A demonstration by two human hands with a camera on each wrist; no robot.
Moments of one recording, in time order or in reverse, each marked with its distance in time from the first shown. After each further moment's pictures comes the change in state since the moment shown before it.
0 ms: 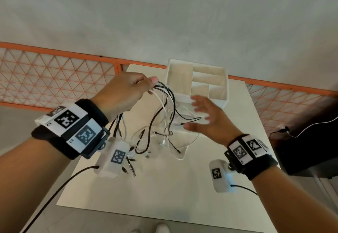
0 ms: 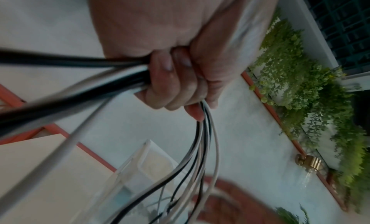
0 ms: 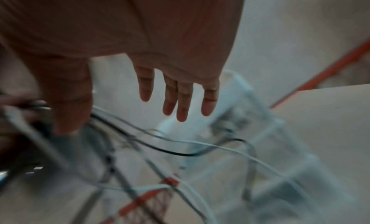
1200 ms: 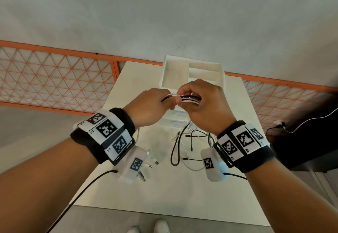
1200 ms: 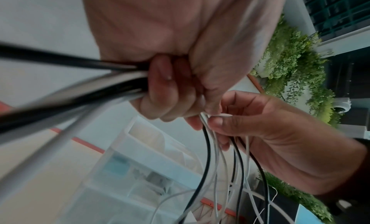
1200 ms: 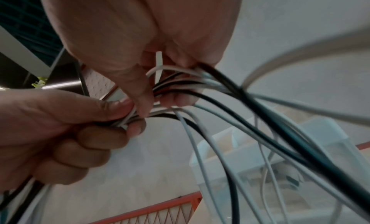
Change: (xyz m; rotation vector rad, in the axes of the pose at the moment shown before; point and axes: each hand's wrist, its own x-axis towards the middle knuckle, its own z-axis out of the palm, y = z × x) left_hand 0.006 -0.007 0.058 0.385 -0.182 0.146; right_hand 0.004 -0.054 0.003 -0.202 0.307 -0.405
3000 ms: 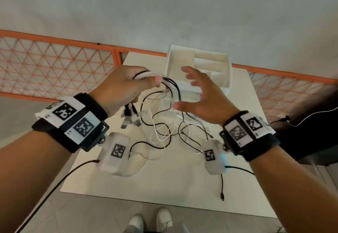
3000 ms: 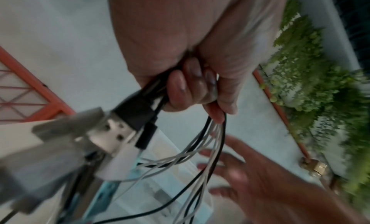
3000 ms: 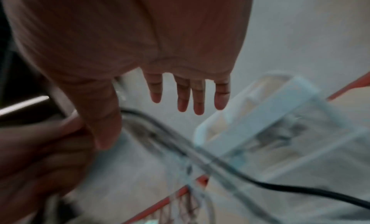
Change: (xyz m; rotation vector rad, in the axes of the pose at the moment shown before) left_hand -0.020 -0.032 -0.040 -0.476 0.168 -0.067; right_hand 0.003 0.004 0.007 0.061 -0.311 0.309
